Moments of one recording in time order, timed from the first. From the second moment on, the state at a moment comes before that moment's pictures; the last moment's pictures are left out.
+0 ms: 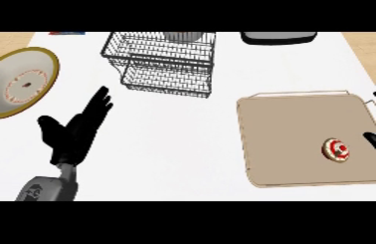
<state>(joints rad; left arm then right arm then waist) -0.11 0.27 -0.12 -1.47 0.23 0.05 0.14 -0.04 -0.57 -0.22 -1.44 -0.46 0.25 -0.45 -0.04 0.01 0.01</state>
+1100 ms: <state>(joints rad) -0.16 0.21 -0.15 -1.48 0.22 0.05 0.21 0.50 -0.80 -0.38 -1.73 0.13 0.08 -0.59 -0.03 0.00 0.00</state>
